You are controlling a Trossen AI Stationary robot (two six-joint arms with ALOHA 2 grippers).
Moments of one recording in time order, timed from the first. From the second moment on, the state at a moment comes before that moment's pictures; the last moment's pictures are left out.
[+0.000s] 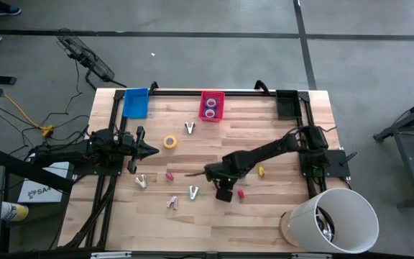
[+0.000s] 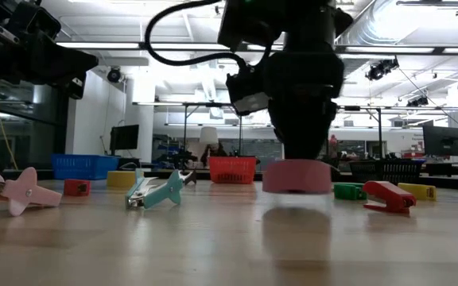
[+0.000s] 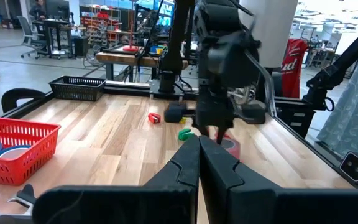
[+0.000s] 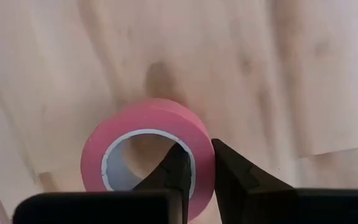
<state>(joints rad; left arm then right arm) 0.09 0.01 0.02 0.02 0.17 -0.10 0.17 2.01 1.39 -0.71 -0.12 0.48</state>
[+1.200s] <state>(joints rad) 0.09 0.01 0.02 0.02 0.17 -0.10 -0.45 1.83 1.58 -0.49 0.03 0.34</state>
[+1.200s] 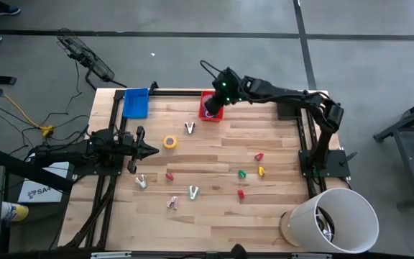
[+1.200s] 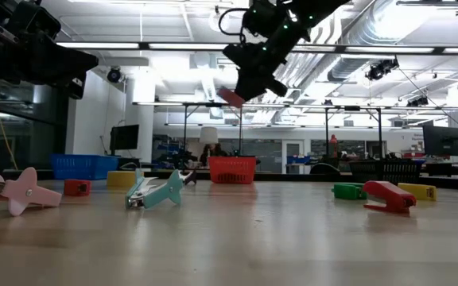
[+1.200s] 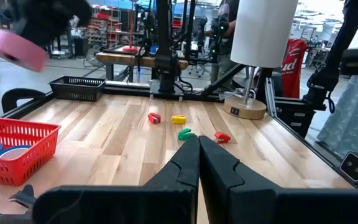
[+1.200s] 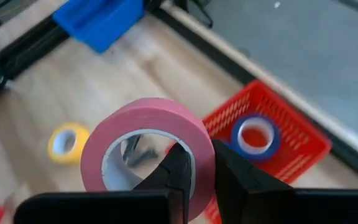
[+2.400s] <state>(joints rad) 0.09 0.01 0.02 0.02 0.16 -0.10 -0.56 2.24 1.93 -0.83 -0.08 0.32</state>
